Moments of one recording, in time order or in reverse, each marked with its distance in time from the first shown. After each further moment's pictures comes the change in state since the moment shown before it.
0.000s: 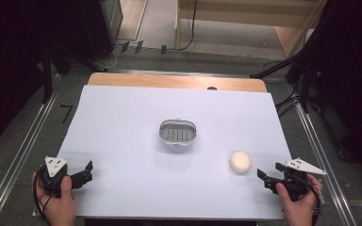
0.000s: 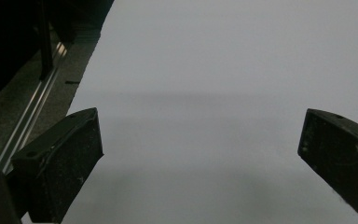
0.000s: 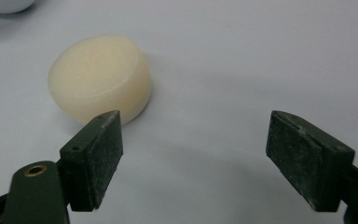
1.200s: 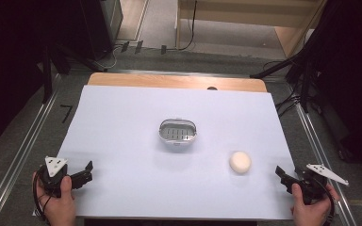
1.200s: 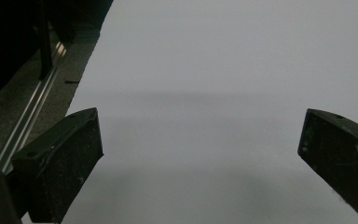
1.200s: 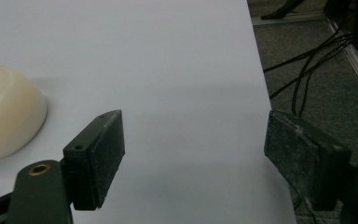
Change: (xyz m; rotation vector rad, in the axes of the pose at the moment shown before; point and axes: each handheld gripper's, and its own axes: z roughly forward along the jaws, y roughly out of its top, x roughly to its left) left arm 0.000 0.000 0.000 0.004 -0.003 -0.003; right arm -0.046 -0.022 -0.011 -0.110 -0.175 0.205
